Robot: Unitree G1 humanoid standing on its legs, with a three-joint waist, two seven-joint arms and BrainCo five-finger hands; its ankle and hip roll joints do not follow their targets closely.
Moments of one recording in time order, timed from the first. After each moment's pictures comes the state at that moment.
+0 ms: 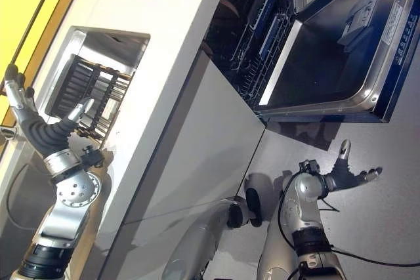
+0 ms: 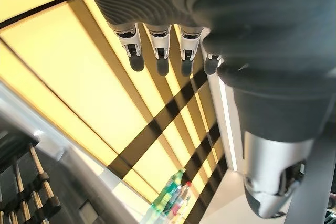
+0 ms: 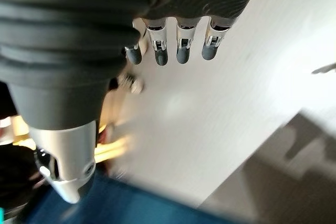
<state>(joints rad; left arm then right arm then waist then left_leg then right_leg) -0.07 0.55 -0.05 -0.27 0.06 -0.20 0.92 -0.29 -0.25 -0.02 0.27 0.50 -0.49 -1.22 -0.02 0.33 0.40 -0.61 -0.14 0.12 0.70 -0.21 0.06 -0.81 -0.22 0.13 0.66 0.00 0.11</state>
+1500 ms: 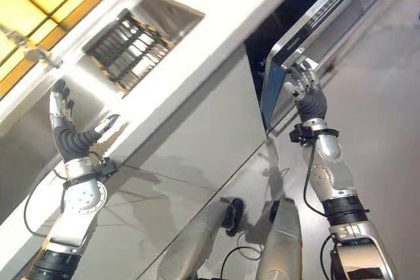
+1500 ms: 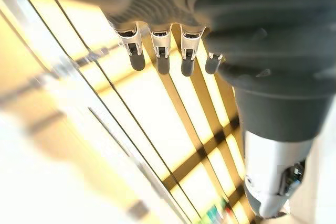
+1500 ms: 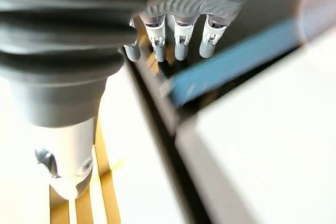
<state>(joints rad) -0.03 0.48 -0.08 -0.15 0.00 -0.24 0.69 -0.43 -0.50 0.12 0.17 0.76 -0.16 -0.02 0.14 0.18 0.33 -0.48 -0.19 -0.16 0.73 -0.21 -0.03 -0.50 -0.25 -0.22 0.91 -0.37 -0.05</state>
